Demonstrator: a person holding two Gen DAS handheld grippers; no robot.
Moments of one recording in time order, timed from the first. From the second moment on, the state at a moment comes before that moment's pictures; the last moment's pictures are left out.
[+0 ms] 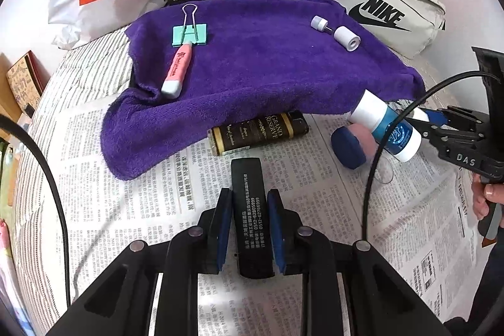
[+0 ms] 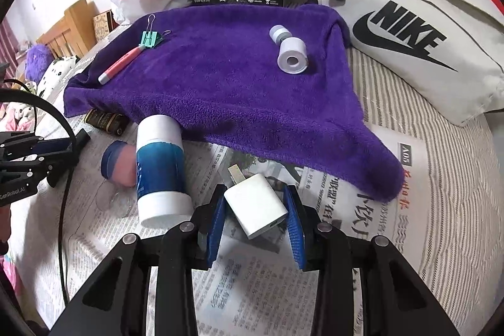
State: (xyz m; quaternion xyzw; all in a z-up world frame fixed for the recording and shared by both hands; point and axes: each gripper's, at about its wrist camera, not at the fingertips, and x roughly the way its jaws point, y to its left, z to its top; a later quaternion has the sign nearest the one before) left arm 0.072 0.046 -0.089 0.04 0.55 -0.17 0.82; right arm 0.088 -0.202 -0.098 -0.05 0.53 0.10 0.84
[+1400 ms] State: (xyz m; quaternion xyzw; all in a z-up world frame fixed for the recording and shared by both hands) left arm 0.067 0.068 -0.075 0.03 0.55 -0.15 0.82; right arm 0.082 -0.203 -0.076 -0.04 0.52 0.12 0.84
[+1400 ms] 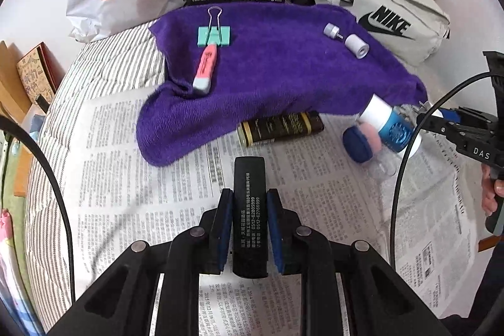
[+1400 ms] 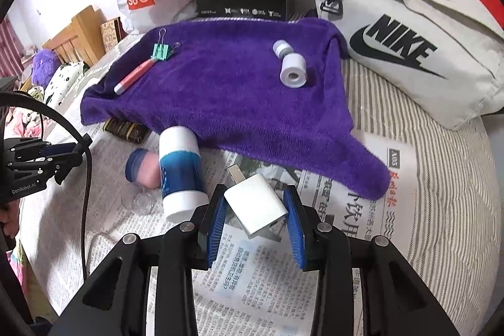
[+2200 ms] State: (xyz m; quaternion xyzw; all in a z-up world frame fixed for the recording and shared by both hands) left arm 0.134 0.055 -0.042 0.04 0.51 -0.19 0.84; right arm 0.132 -0.201 -0.060 -0.03 0.51 0.11 0.85
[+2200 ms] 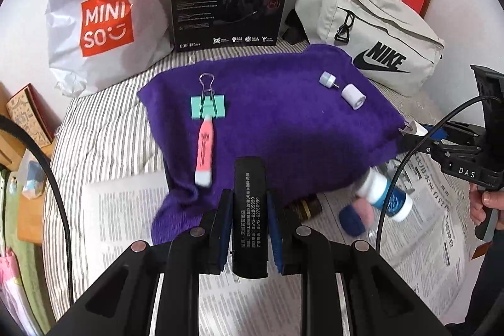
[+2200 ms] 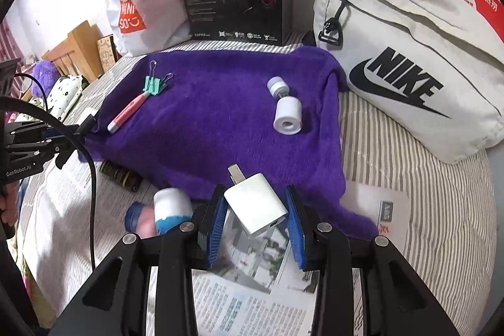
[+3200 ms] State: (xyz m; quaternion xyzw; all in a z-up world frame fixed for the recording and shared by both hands) left arm 0.220 0.023 -0.097 0.05 0.55 -0.20 0.81; right arm 0.205 -0.195 -0.112 -0.05 0.55 0.11 0.83
